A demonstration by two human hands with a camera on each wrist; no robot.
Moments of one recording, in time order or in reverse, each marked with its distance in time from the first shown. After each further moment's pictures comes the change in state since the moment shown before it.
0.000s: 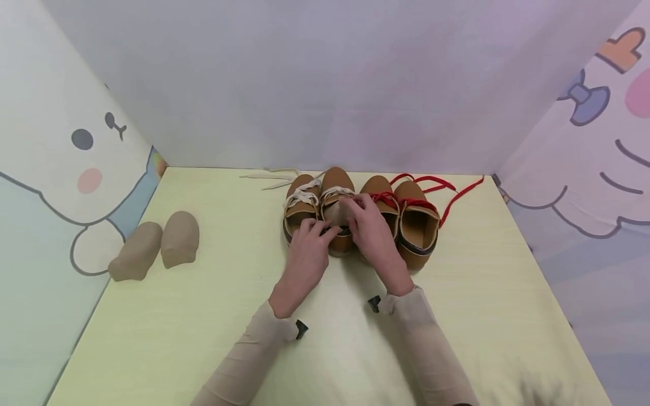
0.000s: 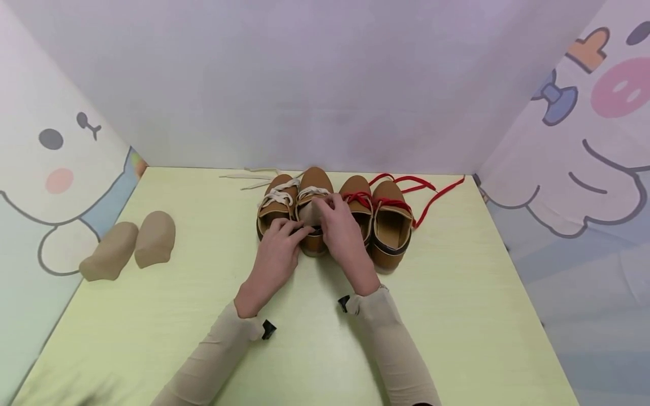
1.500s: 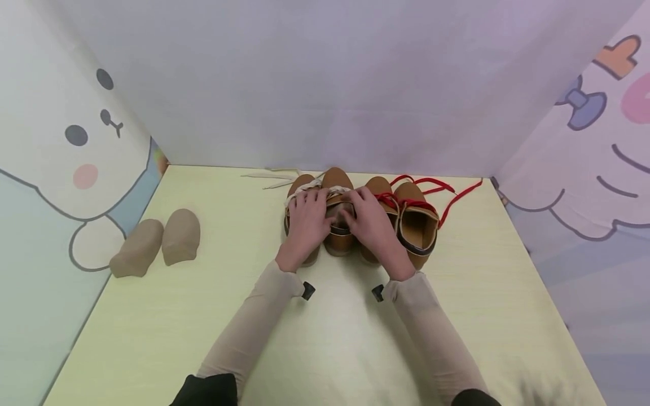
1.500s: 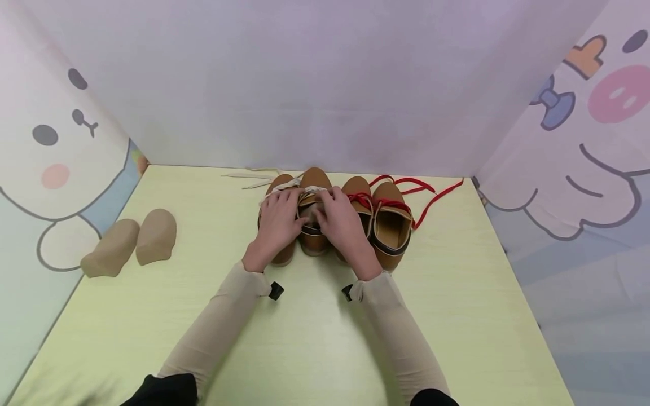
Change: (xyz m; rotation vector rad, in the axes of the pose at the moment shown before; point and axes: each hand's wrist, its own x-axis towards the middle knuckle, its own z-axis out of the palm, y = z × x) left_hand 0.063 -0.019 -0.003 -0.145 -0.207 -0.257; right_hand 0.019 0.002 -0.006 -0.041 -0.064 0.010
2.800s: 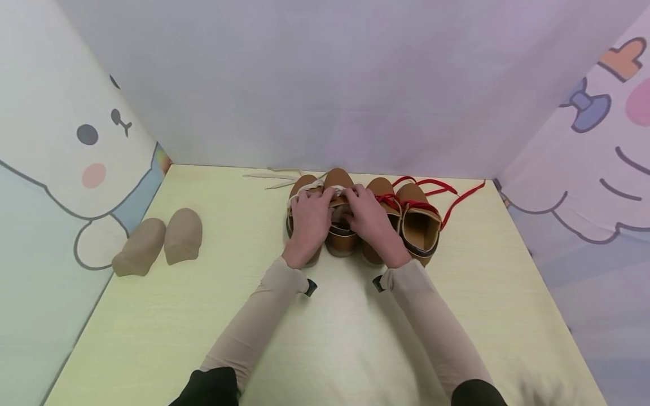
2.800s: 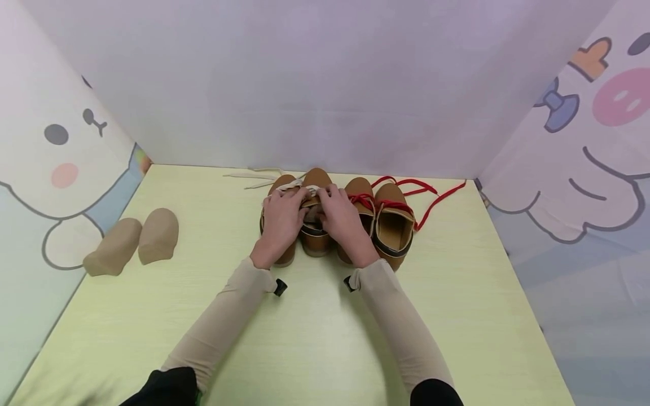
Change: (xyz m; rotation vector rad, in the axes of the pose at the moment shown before) left_hand 0.008 0.001 0.012 0.122 0.118 0.007; right_hand 0.019 0.013 0.011 -0.138 -0.151 -0.034
